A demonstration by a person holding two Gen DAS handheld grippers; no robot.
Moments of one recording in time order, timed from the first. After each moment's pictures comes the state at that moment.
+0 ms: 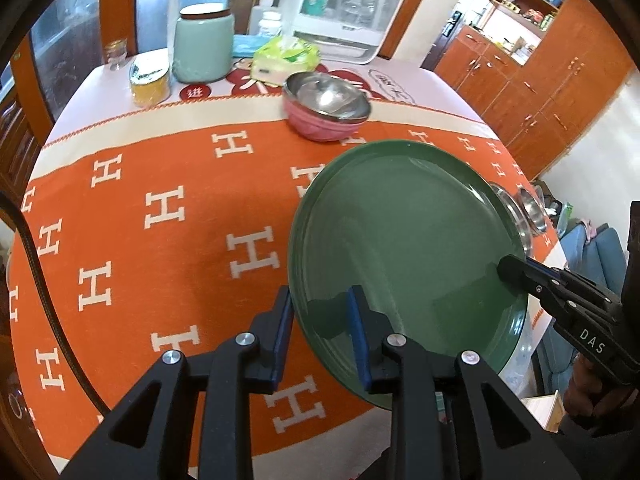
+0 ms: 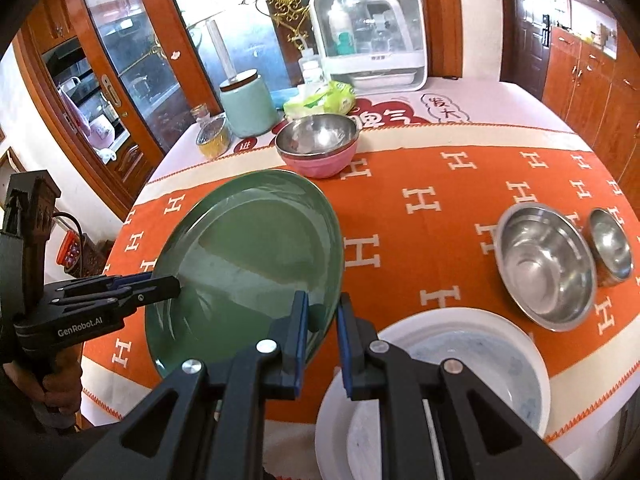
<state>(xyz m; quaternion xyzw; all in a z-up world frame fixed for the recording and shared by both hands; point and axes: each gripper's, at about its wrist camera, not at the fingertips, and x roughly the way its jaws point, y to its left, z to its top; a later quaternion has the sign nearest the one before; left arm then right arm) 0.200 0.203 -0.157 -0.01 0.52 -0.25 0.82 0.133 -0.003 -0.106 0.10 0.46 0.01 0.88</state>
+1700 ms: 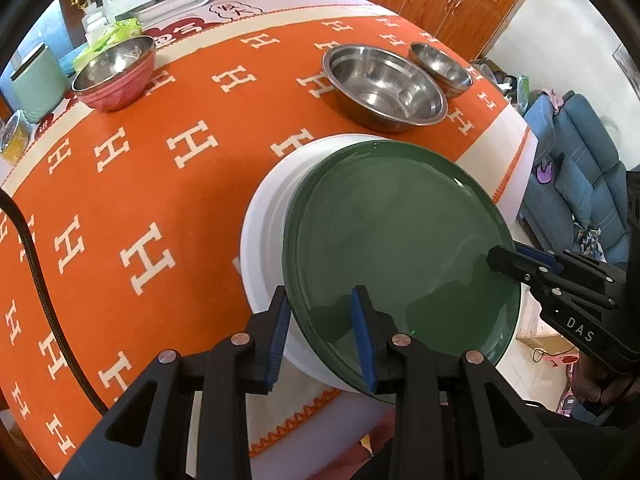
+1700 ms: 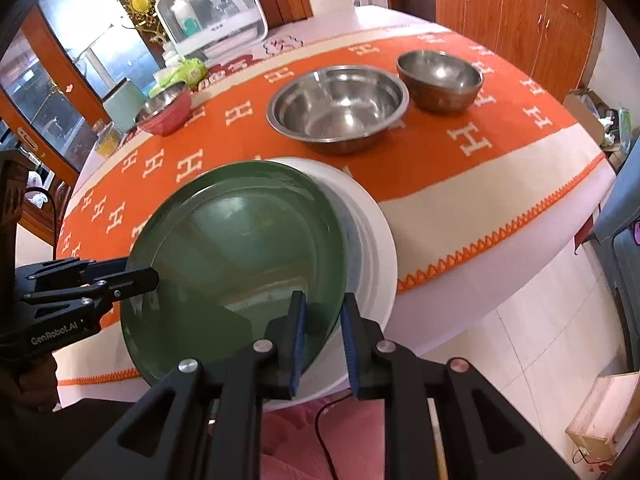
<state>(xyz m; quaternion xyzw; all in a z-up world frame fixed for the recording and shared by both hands) 0.100 0.032 -0.190 0.14 0.56 -0.36 0.73 -0.008 -0.124 -0.157 0.19 0.53 -0.13 0.82</state>
